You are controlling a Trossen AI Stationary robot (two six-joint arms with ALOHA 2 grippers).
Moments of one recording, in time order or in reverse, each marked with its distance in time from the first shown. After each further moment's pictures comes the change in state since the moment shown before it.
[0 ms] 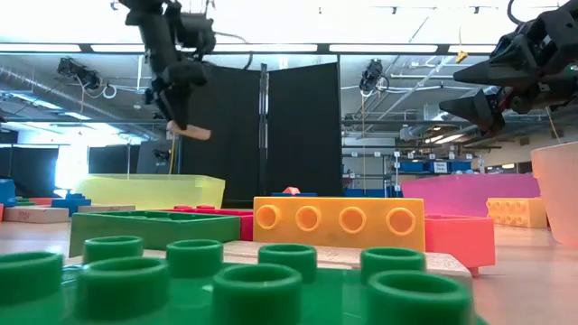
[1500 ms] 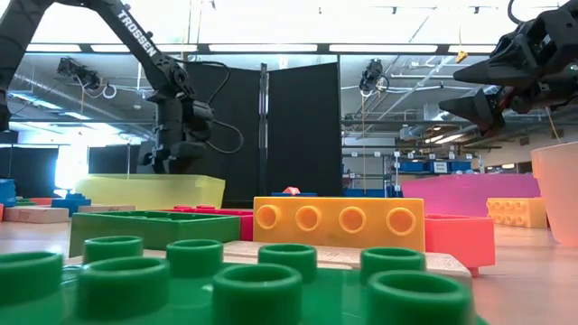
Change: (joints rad) left arm 0.313 0.425 0.006 0.157 0.086 0.139; right arm 0.000 0.000 0.000 0.001 0.000 0.000
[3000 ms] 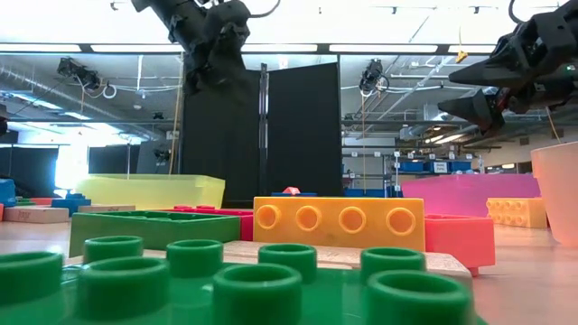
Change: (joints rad) left arm -0.829 -0.427 -0.093 0.346 -0.128 -0.511; right arm 0.000 0.003 0.000 0.014 0.054 0.000
